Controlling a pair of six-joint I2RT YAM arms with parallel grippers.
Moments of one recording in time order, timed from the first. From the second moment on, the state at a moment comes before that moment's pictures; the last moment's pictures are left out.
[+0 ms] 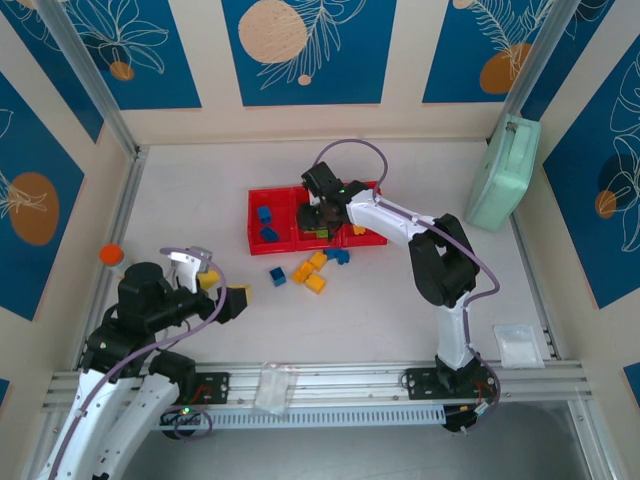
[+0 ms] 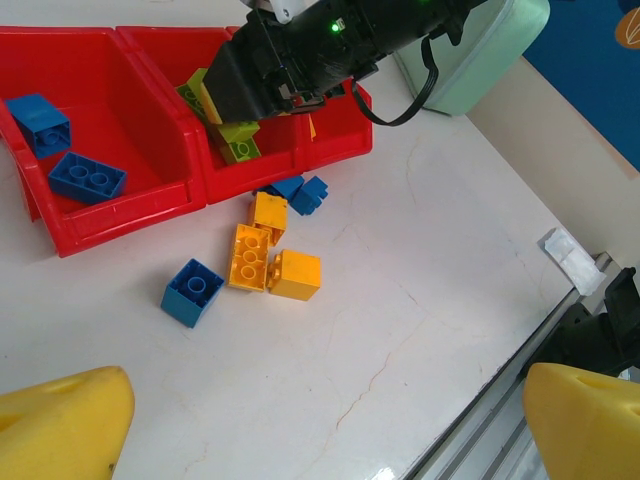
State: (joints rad) left arm -0.33 0.42 0.69 -0.76 0.49 -0.25; right arm 0.66 2.01 1.60 -0.61 -0.07 0.44
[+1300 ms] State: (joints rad) left arm -0.33 0.42 0.69 -0.76 0.49 -0.25; right arm 0.68 1.66 1.28 -0.70 -0.07 0.60
